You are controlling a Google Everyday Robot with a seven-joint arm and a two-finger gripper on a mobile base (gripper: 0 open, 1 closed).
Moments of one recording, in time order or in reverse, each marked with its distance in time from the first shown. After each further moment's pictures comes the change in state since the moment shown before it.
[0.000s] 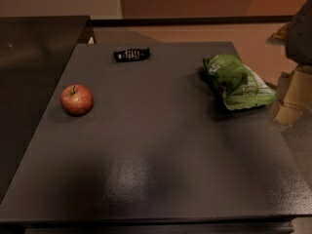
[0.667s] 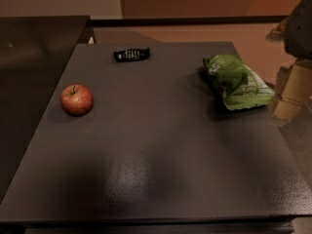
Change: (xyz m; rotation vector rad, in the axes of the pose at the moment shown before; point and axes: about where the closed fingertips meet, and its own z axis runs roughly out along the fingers) arm -0.004 -0.004 -0.005 -0.001 0.003 0.010
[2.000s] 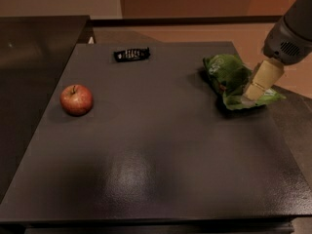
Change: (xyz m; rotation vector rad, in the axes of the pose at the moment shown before) arm 0.026 -0.085 0.095 -0.059 -0.037 0.289
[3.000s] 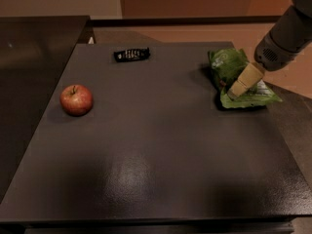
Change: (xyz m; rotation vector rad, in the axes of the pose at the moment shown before) arm 0.008 -0.051 0.058 0.018 0.012 0.288
